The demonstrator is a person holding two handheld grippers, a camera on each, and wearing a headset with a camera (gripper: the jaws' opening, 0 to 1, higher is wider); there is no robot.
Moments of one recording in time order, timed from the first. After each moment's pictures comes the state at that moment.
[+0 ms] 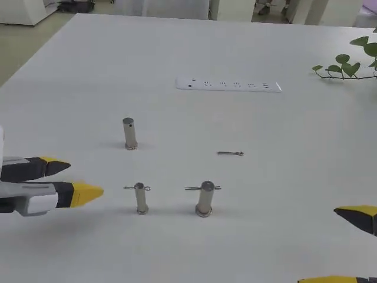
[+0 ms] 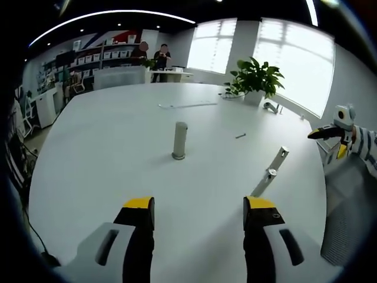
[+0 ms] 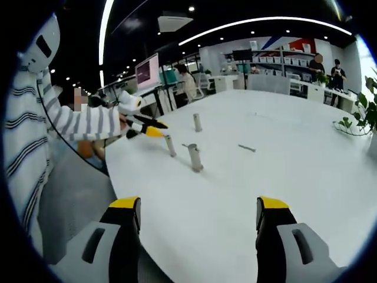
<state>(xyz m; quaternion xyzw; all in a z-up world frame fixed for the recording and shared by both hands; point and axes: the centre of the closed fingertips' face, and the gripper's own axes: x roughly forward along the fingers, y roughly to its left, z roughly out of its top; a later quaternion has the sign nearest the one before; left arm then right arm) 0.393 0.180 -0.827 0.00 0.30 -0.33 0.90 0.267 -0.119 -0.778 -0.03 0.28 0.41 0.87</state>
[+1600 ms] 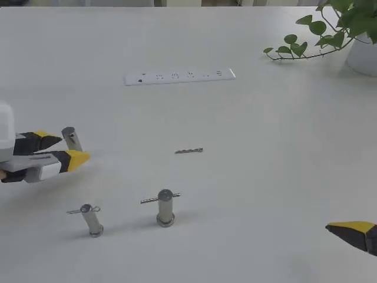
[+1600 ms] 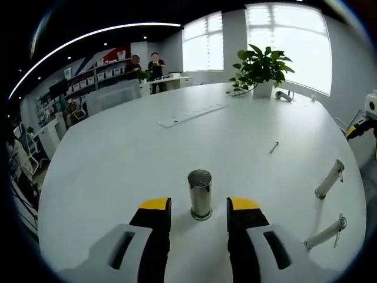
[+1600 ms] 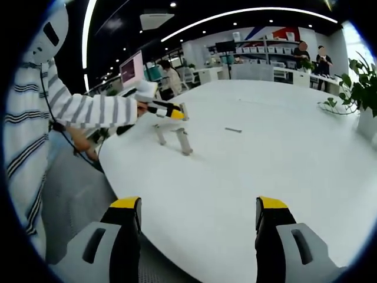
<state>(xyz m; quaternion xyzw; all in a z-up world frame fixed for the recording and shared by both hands) 0.497 0.136 -0.839 0.10 0.26 -0.31 0.91 0.252 -0.147 -0.797 -0.02 0.32 0.36 0.88</state>
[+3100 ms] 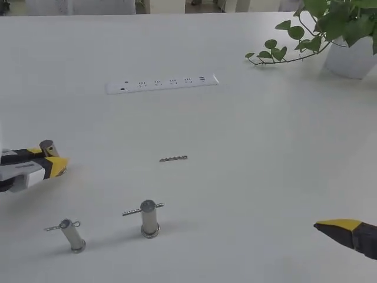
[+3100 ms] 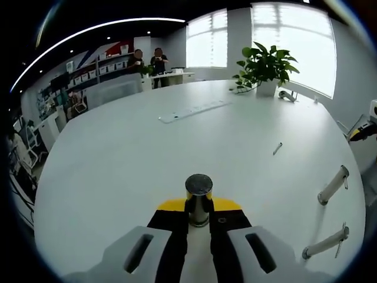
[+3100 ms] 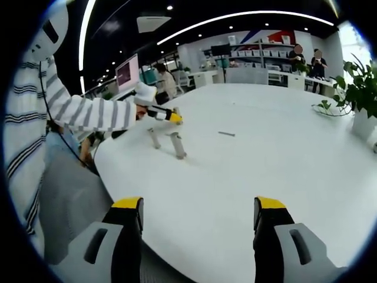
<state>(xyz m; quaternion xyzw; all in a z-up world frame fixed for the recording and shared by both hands) 0.501 0.132 -0.847 0.09 0.28 -0.31 0.91 0.257 -0.153 -0.794 -0.01 0.31 0.34 0.89</state>
